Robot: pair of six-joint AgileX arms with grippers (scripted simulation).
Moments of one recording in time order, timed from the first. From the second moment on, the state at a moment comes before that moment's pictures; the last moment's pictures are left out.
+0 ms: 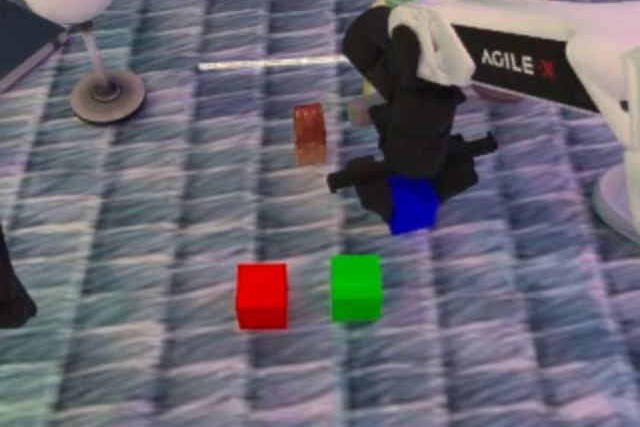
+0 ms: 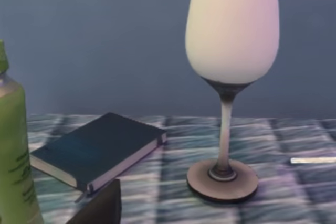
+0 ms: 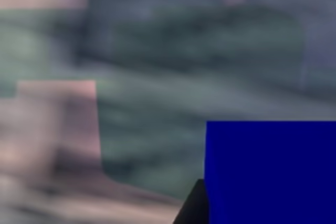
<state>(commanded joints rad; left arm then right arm) 0.02 0.00 0.00 0.00 0.00 0.00 0.53 2.47 1.93 -1.04 0.01 0.27</state>
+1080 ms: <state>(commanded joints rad) 0.02 0.00 0.00 0.00 0.00 0.00 0.54 2.37 2.07 -1.25 0.01 0.29</state>
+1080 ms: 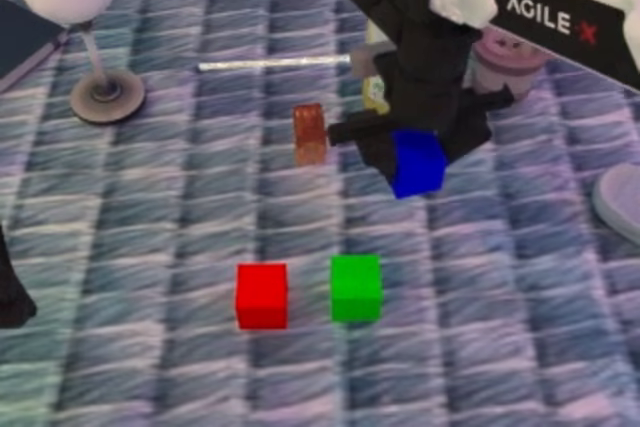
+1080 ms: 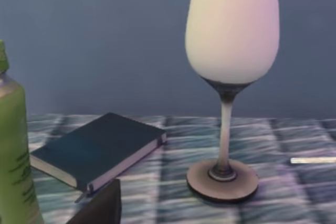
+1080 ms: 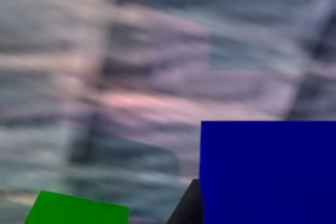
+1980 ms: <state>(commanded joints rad) 0.02 0.00 0.00 0.00 0.00 0.00 0.62 1.94 1.45 -1.08 0.00 0.63</state>
